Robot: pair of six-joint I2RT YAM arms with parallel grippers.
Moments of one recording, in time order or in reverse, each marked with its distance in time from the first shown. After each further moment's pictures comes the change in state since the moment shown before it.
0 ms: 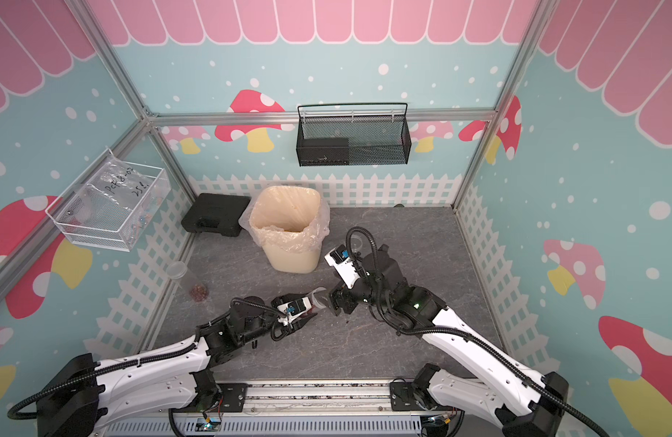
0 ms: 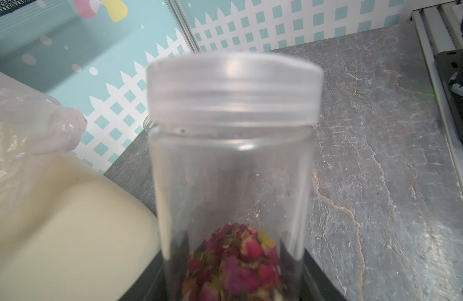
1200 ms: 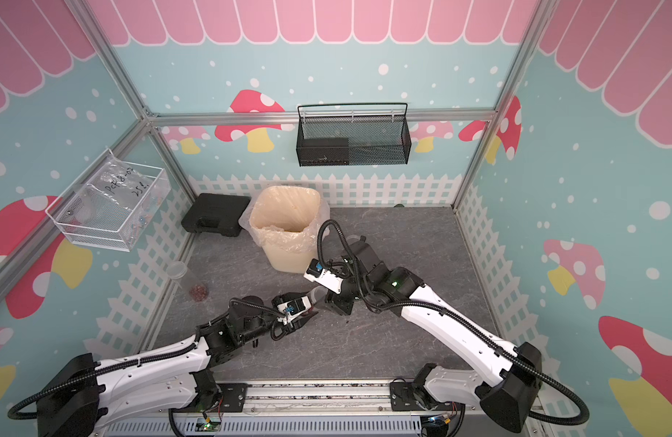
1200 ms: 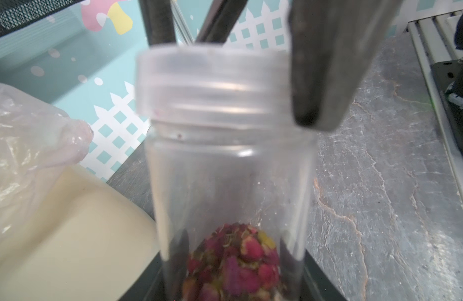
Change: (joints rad) left arm 0.001 0.002 0.000 0.044 0.034 0.004; right arm 0.003 0.190 0.196 -0.268 -0.103 -0.631
